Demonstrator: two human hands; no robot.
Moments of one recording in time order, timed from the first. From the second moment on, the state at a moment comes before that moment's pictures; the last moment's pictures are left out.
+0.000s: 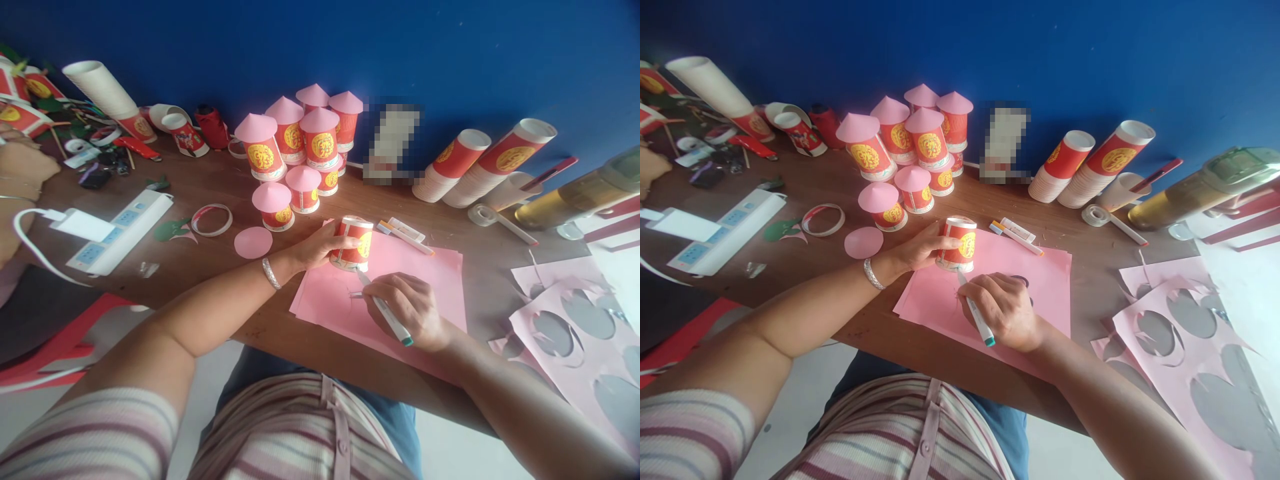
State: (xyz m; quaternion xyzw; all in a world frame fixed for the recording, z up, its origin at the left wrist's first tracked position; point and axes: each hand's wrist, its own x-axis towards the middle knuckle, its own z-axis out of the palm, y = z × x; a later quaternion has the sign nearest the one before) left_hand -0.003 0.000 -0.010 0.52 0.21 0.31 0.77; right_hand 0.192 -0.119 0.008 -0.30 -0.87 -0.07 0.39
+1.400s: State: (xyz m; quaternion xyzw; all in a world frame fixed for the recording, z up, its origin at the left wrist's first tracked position) left_hand -0.003 0.001 -0.012 0.51 0.21 0.31 0.77; right_hand 0.191 -0.118 0.013 -0.26 -0.89 -0.06 0.38
